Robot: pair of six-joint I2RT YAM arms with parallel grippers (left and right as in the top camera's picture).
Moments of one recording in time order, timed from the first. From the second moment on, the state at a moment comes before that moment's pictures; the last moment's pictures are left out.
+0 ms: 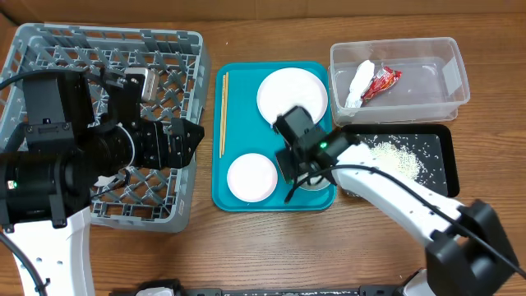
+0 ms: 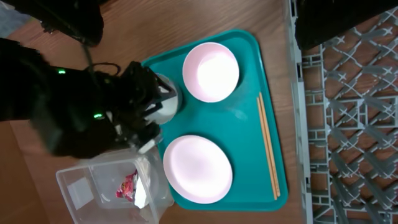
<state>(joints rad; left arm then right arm) 0.07 1.27 1.74 -1.43 0.50 0.03 0.68 1.68 1.25 -0.74 0.00 0.29</state>
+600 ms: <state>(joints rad) -0.30 1.70 1.74 -1.25 0.01 -0.35 0.41 1.38 1.40 -0.90 -0.07 0.52</state>
